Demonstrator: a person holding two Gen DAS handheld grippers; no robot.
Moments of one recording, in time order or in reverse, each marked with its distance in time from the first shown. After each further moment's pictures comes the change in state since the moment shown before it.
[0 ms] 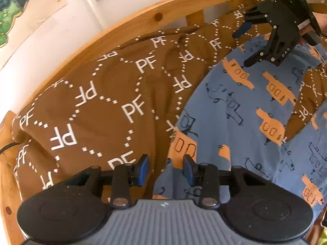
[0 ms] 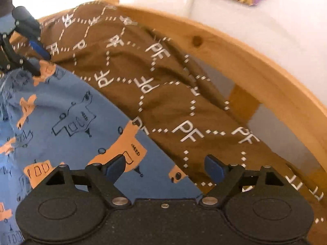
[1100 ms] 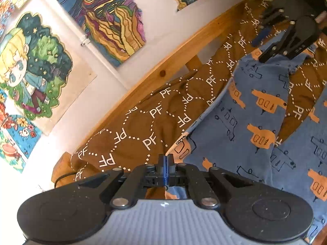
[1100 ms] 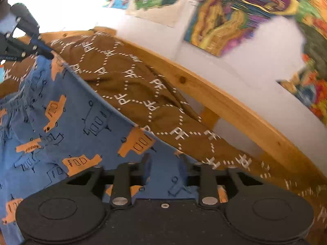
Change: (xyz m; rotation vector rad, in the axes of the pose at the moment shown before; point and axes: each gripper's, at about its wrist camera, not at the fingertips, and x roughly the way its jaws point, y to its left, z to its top) left arm -0.090 -0.079 -0.048 0.171 -0.274 0.321; right arm -0.118 0.099 -0.039 -0.019 -0.182 -0.266
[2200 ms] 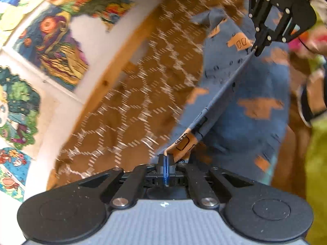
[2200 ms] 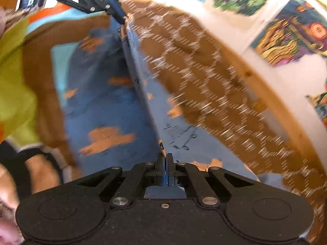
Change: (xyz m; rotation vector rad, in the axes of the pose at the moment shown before) left arm -0.072 -0.109 -0.113 0.333 -0.096 -0.081; right arm -0.090 0.219 -0.103 -0.217 0.076 0.007
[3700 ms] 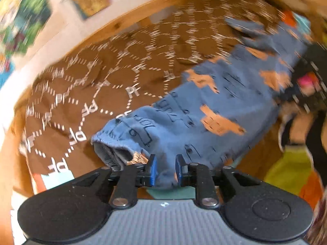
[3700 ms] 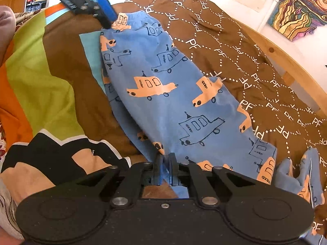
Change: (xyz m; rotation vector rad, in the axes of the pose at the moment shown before) left arm -0.001 0.021 -0.020 -0.512 0.168 -0.162; right arm 0.014 0.052 -0.023 0.113 0.011 0.091
